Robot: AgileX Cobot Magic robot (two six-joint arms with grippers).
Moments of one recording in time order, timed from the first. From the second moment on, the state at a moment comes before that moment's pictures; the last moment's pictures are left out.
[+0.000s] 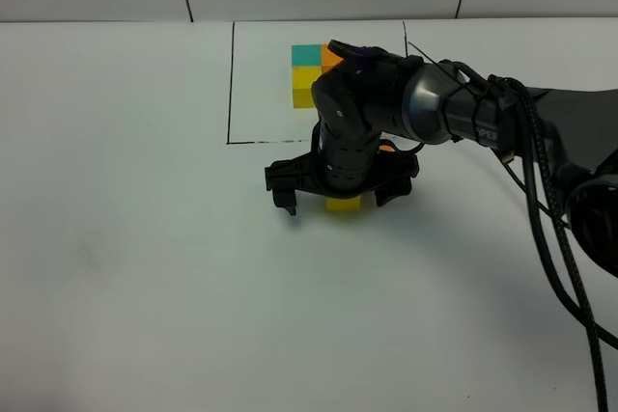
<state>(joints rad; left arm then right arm) -0.04 -0.01 -0.51 -0.05 1.06 0.10 0.66 2.21 -1.60 -0.07 0.84 0.57</state>
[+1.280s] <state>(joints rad) -0.04 -0.01 -0.51 -0.05 1.06 0.10 0.24 1.45 -1.04 -0.08 0.85 0.17</state>
